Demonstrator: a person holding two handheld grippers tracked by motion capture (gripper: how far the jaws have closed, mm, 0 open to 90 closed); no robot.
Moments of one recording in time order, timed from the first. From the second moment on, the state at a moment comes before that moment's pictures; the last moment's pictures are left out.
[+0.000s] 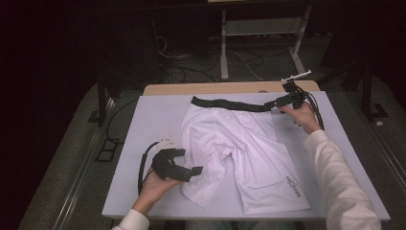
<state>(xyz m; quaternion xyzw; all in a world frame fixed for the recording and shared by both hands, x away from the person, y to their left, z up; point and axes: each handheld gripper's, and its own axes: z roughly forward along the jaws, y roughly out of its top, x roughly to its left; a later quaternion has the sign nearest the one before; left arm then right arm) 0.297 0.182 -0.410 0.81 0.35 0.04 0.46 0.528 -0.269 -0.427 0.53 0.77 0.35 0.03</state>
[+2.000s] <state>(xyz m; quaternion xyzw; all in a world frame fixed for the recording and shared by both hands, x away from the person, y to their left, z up) 0.275 0.234 -0.435 0.79 0.38 0.04 0.47 0.495 -0.226 -0.394 0.52 0.74 0.41 0.10</state>
